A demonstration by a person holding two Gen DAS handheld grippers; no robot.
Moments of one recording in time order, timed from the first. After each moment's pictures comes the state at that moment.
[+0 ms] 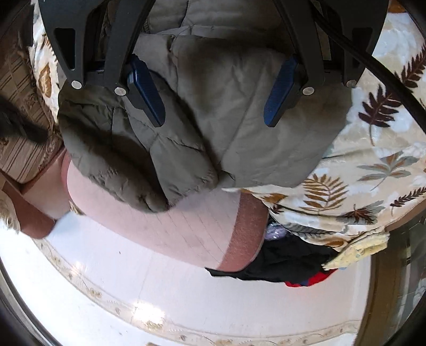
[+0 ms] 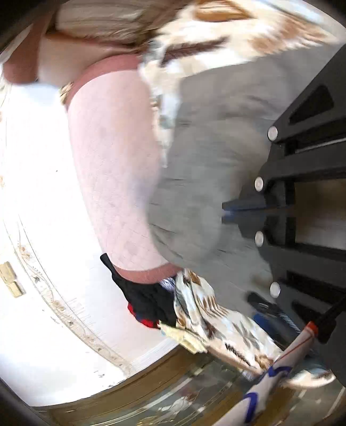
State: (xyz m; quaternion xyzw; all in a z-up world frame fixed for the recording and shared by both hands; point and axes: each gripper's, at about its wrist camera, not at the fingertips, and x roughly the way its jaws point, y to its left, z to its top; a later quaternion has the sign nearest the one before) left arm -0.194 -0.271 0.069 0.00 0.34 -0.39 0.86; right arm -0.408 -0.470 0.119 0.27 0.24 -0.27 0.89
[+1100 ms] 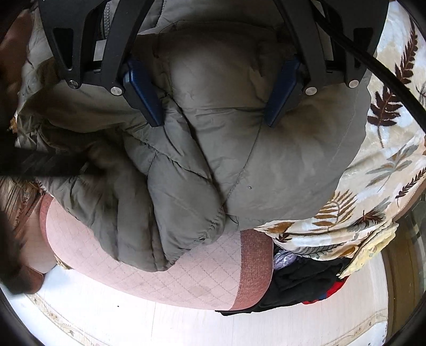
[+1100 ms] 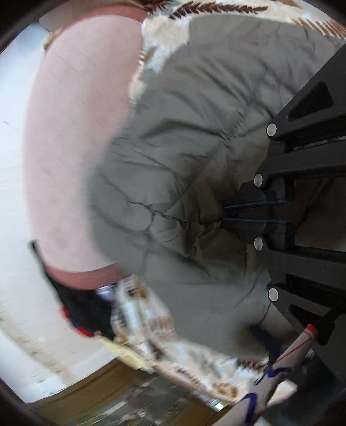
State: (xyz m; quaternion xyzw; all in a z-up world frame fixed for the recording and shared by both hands) left arm -0.187 -0.308 0.021 0.12 0.38 -0.35 0.85; right arm -0.290 -0.484 0.039 0.24 0.41 -0.21 0.86
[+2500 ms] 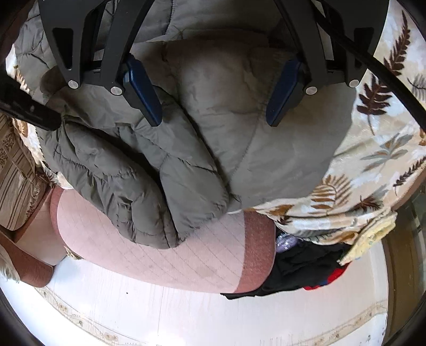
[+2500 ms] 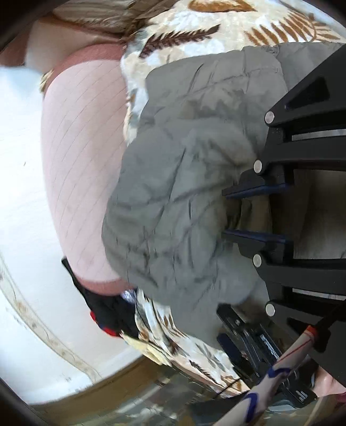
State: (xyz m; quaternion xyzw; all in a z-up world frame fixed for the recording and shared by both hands) left arm -0.199 -0.295 0.050 0.11 0.34 -0.37 0.86; right arm -0.405 -0.456 0.056 0.25 0.31 -0.24 0.88
